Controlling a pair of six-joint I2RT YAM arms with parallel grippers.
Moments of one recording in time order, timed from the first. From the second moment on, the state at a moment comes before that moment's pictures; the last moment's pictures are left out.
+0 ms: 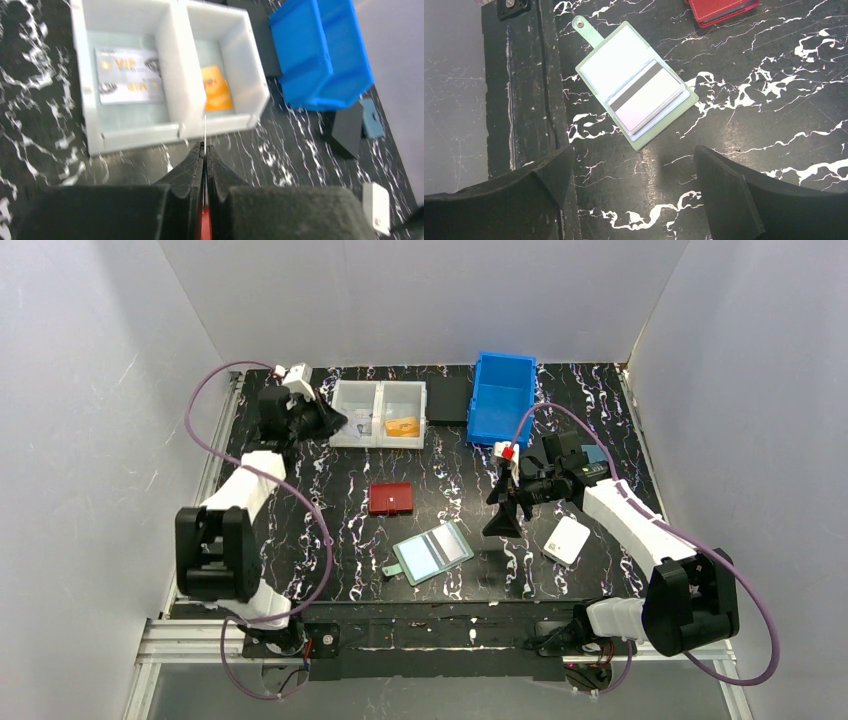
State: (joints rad) left arm -0.05 1.54 1.04 0.08 0.43 -0.35; right arm 0.32 1.28 0.89 -0.61 -1.01 -0.62
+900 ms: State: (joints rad) left arm -0.11 2.12 1.60 -0.09 0.25 -0.42; right arm 0.32 1.26 0.89 -0.61 -1.01 -0.61
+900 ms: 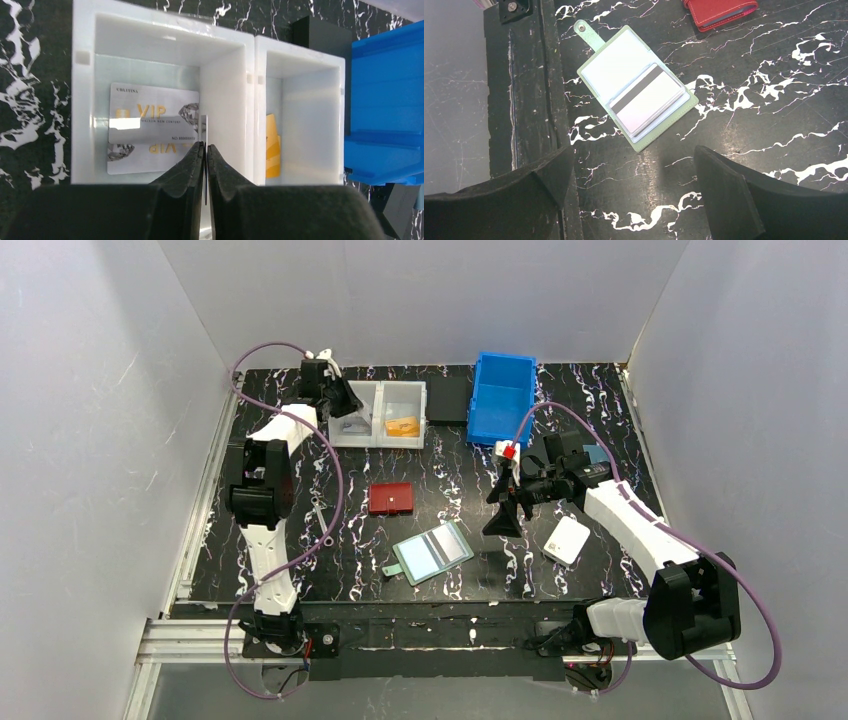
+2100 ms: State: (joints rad) left arm -0.10 1.33 0.99 -0.05 0.24 -0.50; right arm 0.32 1.26 0.87 -0.61 -1.01 -0.62
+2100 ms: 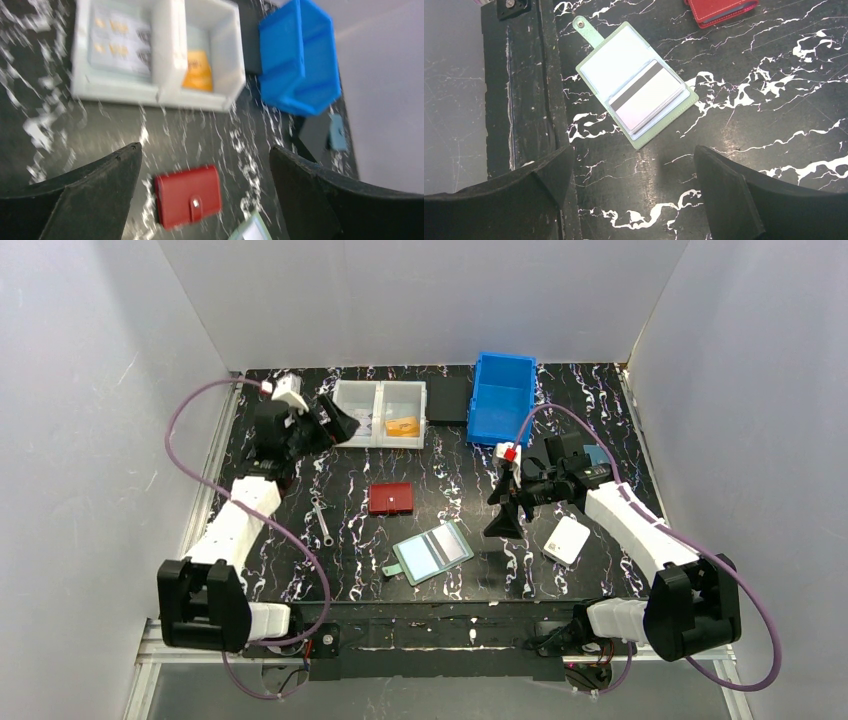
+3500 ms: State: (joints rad) left arm -0.88 1.18 0.42 0.15 0.03 -1.17; right arm 0.44 1.53 0.70 -0.02 -0.92 0.22
